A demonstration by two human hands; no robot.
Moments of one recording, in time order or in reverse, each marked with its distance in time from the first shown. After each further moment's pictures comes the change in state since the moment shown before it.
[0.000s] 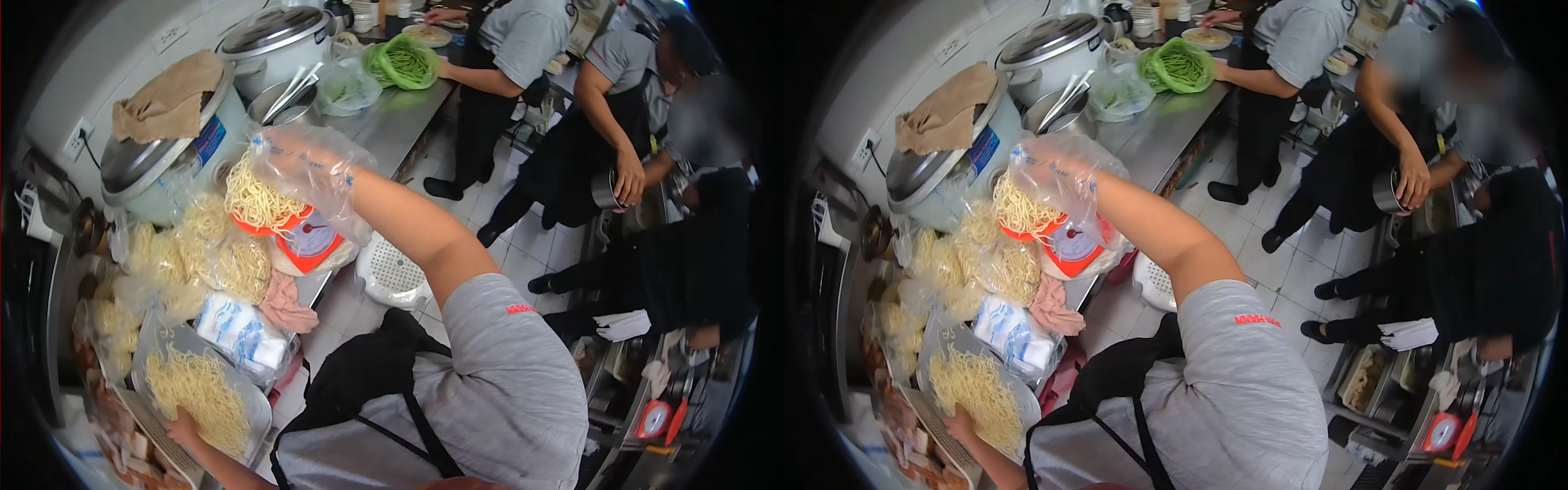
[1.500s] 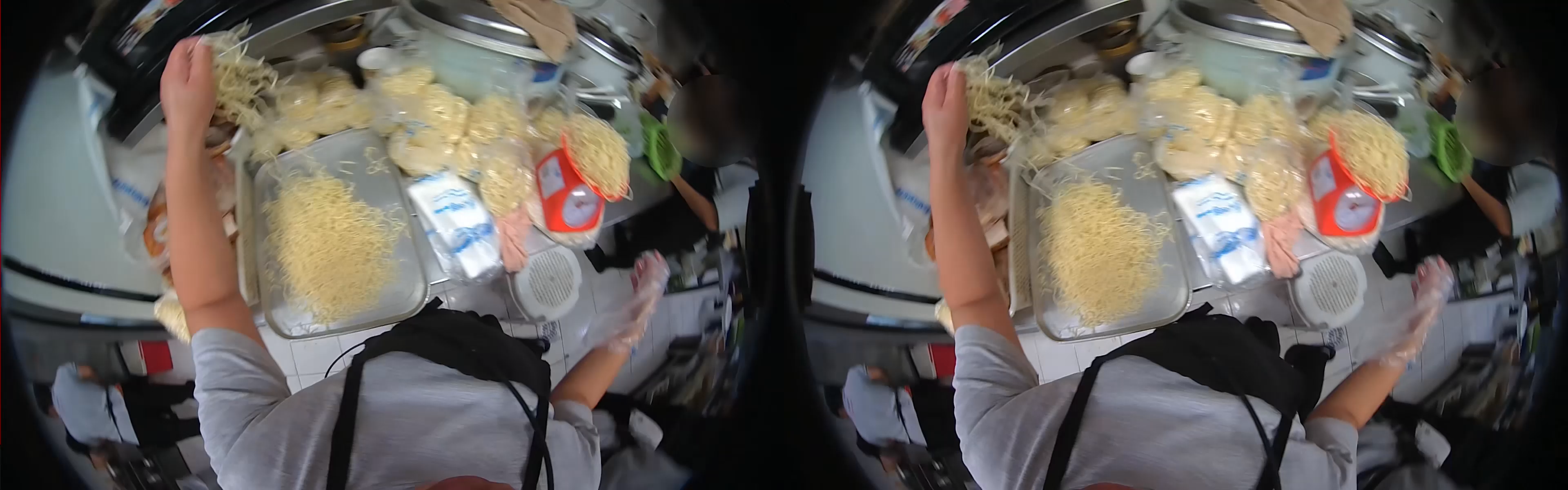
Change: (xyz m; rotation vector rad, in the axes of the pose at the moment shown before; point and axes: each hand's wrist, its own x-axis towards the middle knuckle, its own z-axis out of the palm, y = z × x) left_hand 0.128 0.094 -0.255 -0.855 0.515 0.969; right_hand -0.164 -0.010 -0.050 -0.947 1.301 0.102
